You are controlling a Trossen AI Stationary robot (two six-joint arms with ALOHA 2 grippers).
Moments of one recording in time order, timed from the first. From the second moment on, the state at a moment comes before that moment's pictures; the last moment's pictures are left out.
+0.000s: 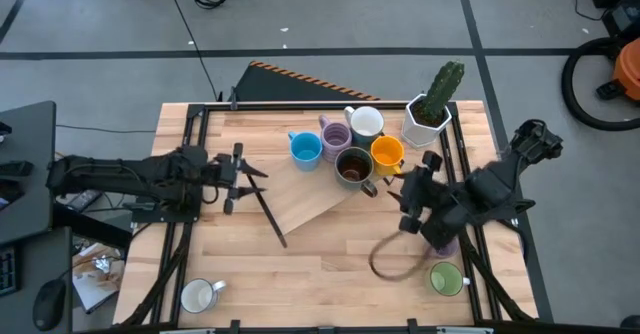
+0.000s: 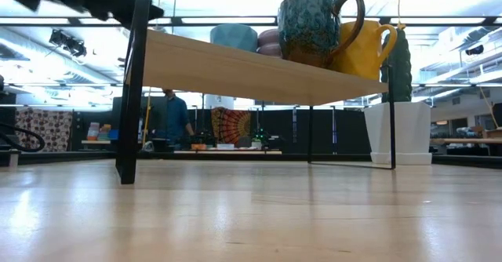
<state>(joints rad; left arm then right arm) 0.02 0.65 0.46 -0.01 0.07 0.16 0.65 1.38 1.51 -1.36 0.89 0.73</state>
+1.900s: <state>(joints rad) -0.77 1.20 0.98 -0.71 0.03 -1.49 0.39 1.30 0.70 0.43 0.42 -0.42</state>
